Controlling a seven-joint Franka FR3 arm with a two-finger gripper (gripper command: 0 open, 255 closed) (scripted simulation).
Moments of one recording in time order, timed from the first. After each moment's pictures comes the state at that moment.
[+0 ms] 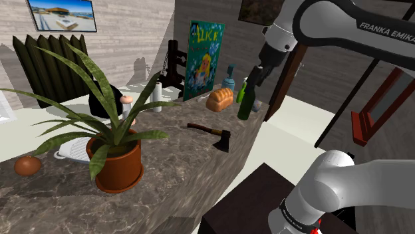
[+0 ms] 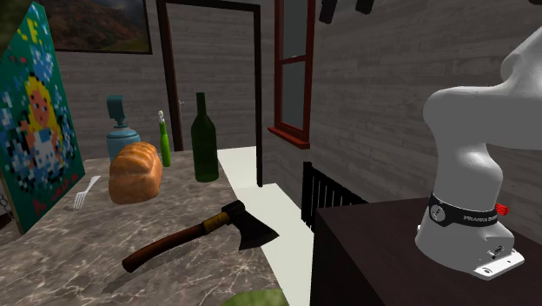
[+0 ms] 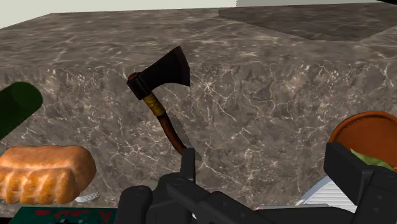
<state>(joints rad) -0.02 -0.83 0.07 -2.29 0.01 1.69 -0.14</state>
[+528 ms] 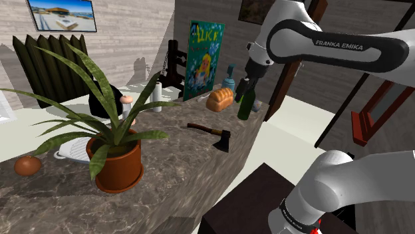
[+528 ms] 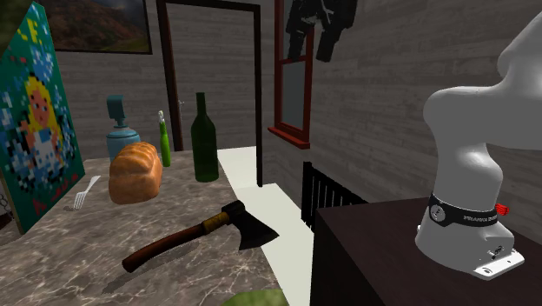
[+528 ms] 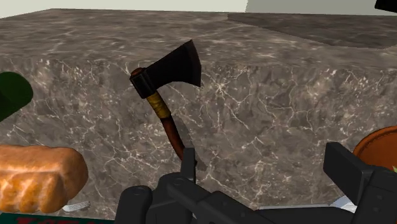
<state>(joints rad) -0.02 -0.70 0.03 -2.36 -0.02 1.86 -0.21</state>
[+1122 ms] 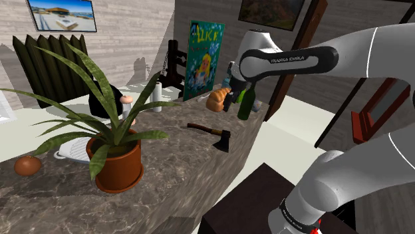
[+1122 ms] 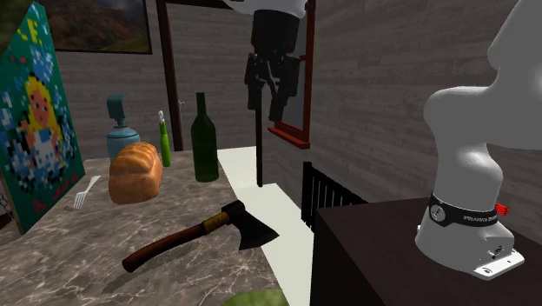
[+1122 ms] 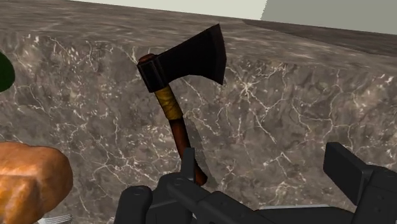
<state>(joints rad) -0.04 -0.43 -0.01 -2.38 -0.07 2.10 -0.32</state>
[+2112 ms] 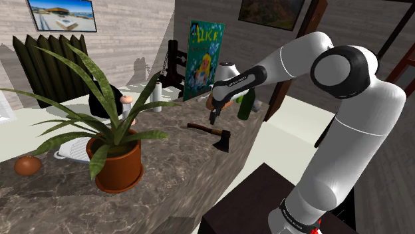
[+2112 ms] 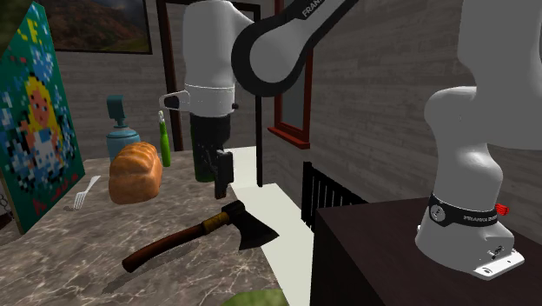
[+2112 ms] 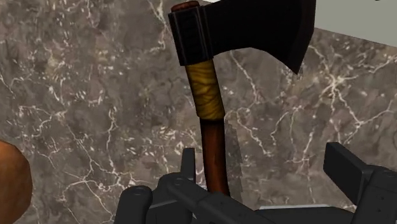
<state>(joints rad) -0.06 0.12 -0.06 -2.19 -0.14 2.39 -0.46</state>
